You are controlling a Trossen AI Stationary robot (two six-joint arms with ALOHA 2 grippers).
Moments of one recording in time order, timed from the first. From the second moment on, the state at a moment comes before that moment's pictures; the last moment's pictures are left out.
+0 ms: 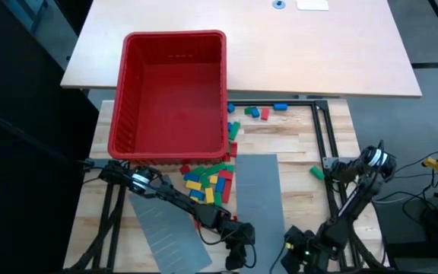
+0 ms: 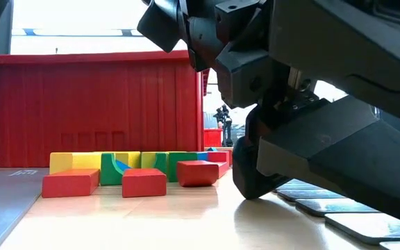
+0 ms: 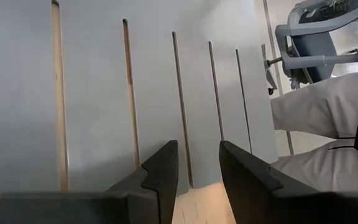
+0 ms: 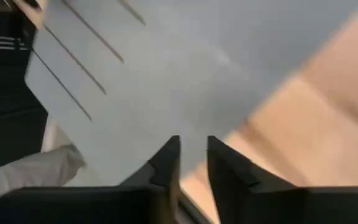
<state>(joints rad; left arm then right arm) -0.44 2.40 1.74 -0.11 0.37 -0.65 1.04 1.74 0.99 -0.35 0.23 1.91</state>
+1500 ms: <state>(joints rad) -0.44 2.40 1.73 -0.09 0.41 -0.68 1.08 1.95 1.00 0.14 0.21 2.00</state>
